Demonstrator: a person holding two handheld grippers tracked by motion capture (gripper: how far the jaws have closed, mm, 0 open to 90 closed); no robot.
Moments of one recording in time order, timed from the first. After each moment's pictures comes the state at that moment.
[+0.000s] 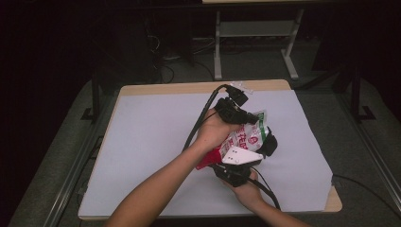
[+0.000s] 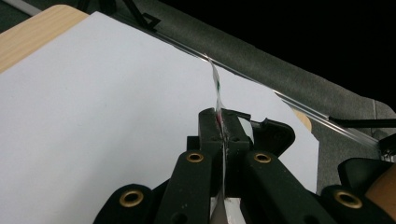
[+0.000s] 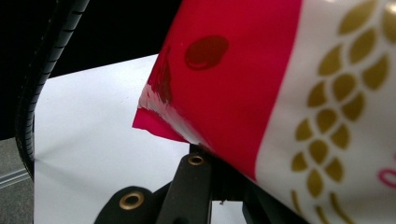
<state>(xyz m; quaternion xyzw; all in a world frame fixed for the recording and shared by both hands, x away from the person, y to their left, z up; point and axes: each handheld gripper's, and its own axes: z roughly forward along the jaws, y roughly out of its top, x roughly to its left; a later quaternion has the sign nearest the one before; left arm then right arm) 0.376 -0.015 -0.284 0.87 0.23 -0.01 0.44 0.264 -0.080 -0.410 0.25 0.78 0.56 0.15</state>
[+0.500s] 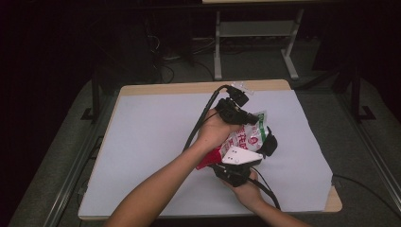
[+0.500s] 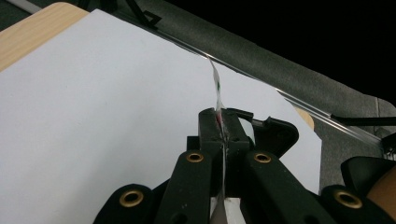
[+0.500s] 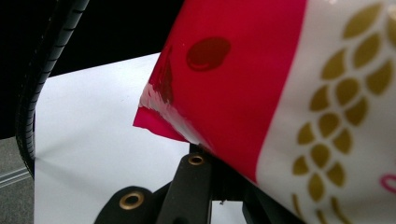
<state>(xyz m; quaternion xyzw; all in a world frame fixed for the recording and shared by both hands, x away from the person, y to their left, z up) 0.378 -0.016 -0.285 0.88 0.22 0.00 0.43 0.264 -0.080 -0.411 0.25 0.78 0.56 0.15</state>
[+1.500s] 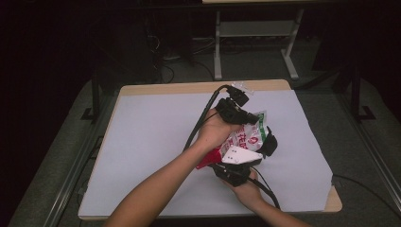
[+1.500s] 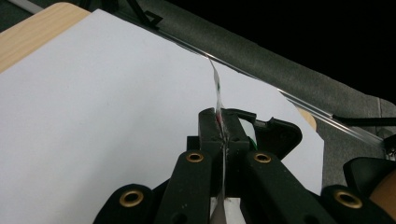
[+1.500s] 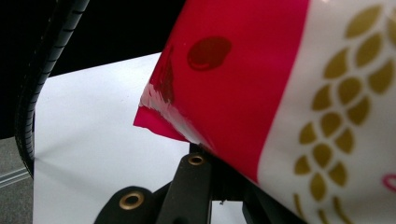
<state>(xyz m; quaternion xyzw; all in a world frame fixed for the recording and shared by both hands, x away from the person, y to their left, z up) 0.379 -0.016 -0.285 0.87 0.23 0.00 0.43 0.266 -0.080 -0.411 0.25 0.78 0.56 0.14</state>
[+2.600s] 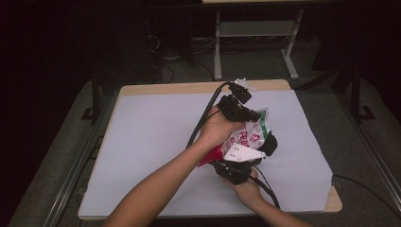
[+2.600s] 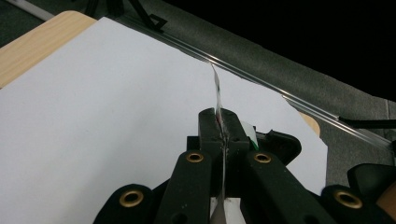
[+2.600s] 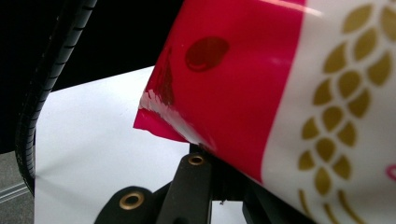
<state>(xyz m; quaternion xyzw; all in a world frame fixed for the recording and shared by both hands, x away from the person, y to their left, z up) 0.378 -0.023 -0.278 0.87 0.23 0.01 0.43 0.267 -0.082 -0.407 0.26 0.76 0.57 0.14</state>
